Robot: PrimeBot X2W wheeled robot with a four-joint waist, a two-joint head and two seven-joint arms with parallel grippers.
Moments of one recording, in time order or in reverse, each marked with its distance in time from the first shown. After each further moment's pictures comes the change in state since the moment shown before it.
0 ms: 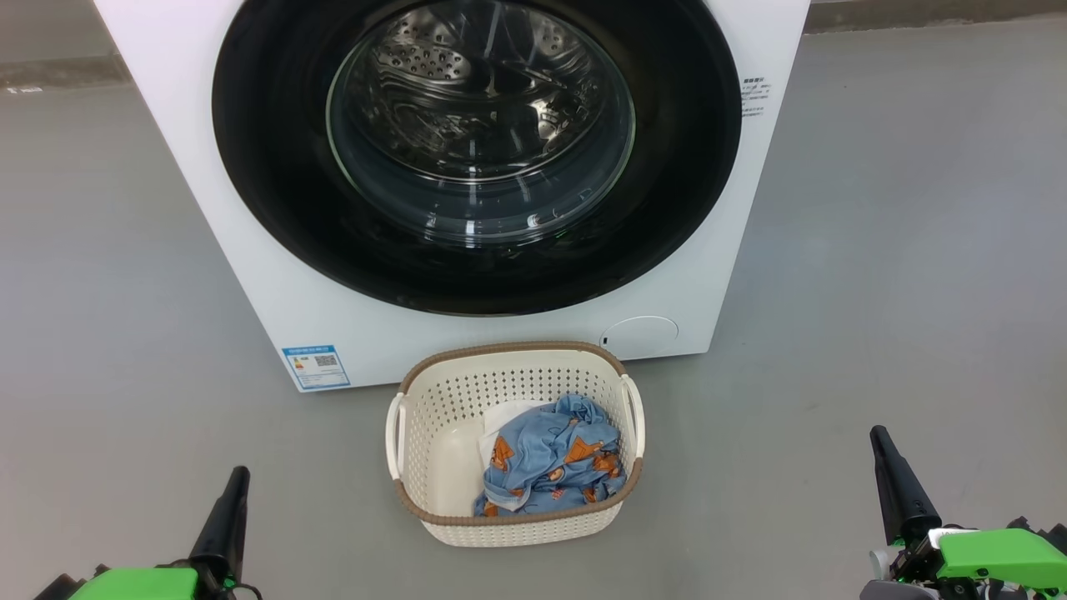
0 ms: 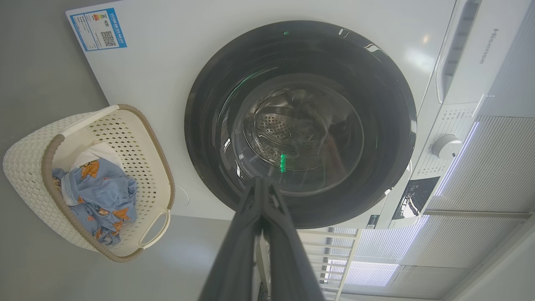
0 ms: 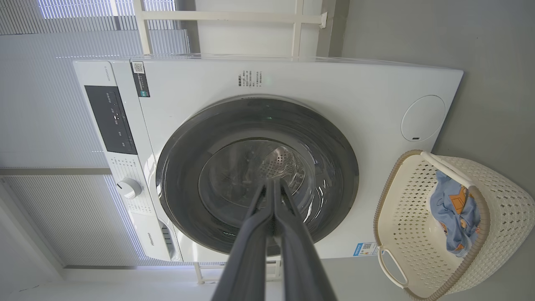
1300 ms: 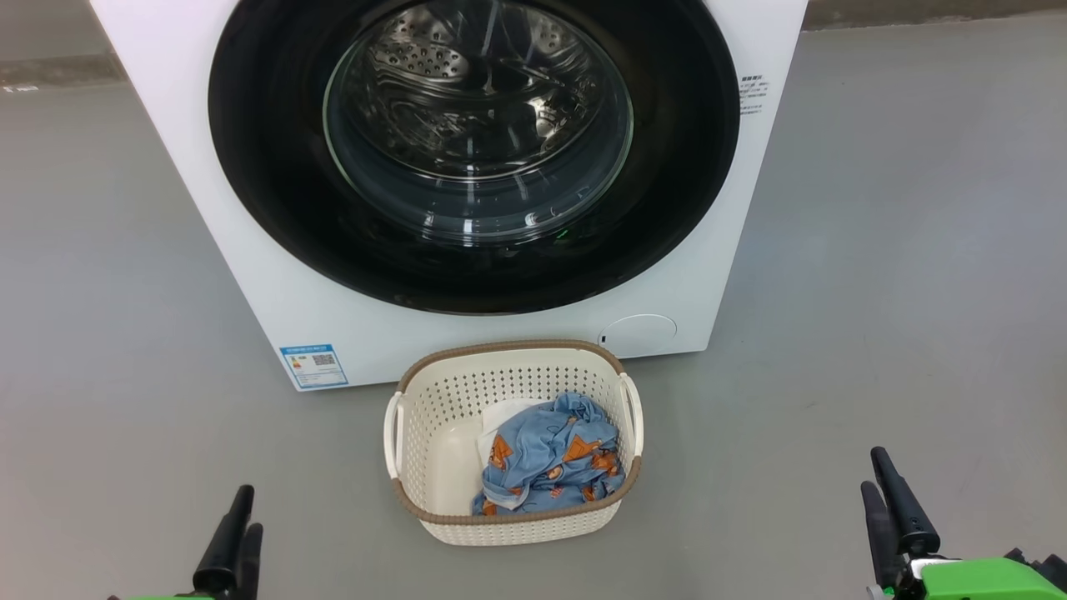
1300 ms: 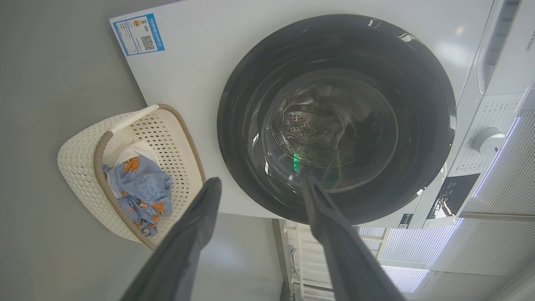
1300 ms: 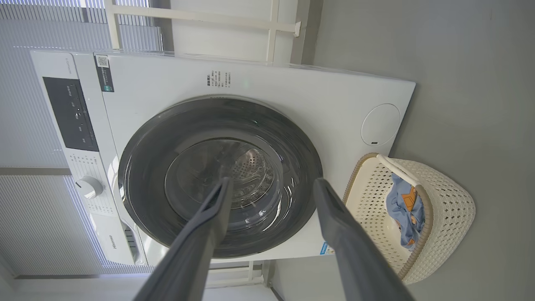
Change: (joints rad) left arm 0.046 0.004 -0.036 0.025 0.041 0.002 -0.039; right arm 0.042 0.008 0.013 0.039 -0.076 0.000 -0.042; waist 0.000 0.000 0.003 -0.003
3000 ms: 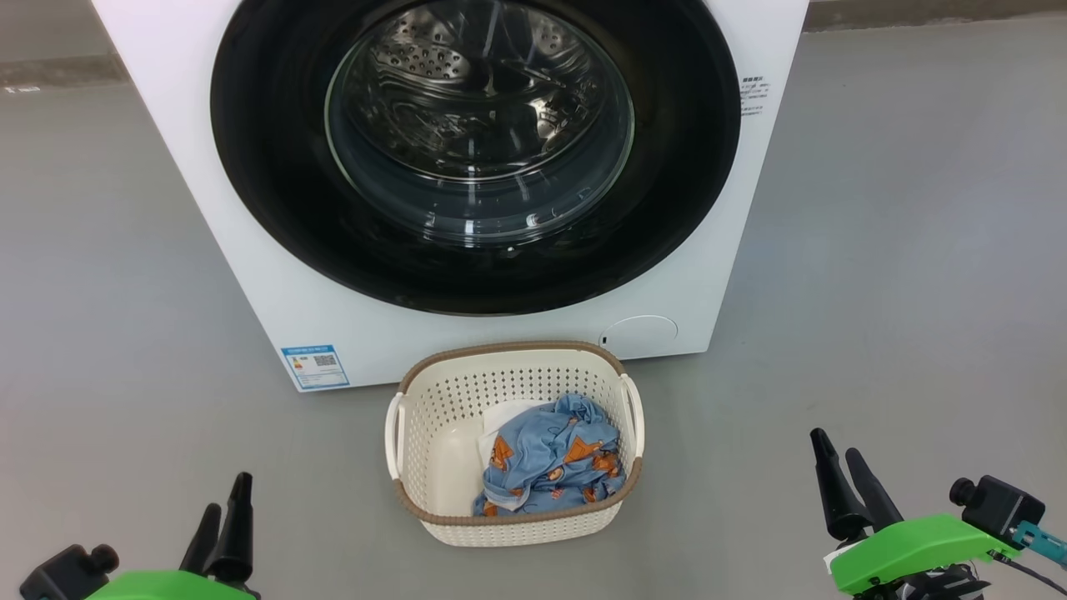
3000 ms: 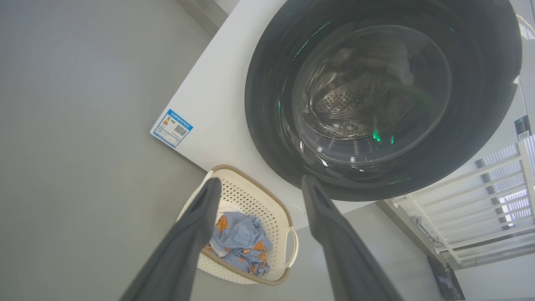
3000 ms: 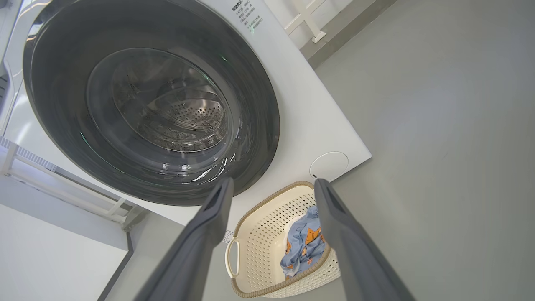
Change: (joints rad) left arm -0.045 0.103 -0.106 0.038 0.534 -0.002 -0.149; right arm -0.082 -0.012 0.056 0.064 -0.752 0.000 -0.133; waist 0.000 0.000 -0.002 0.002
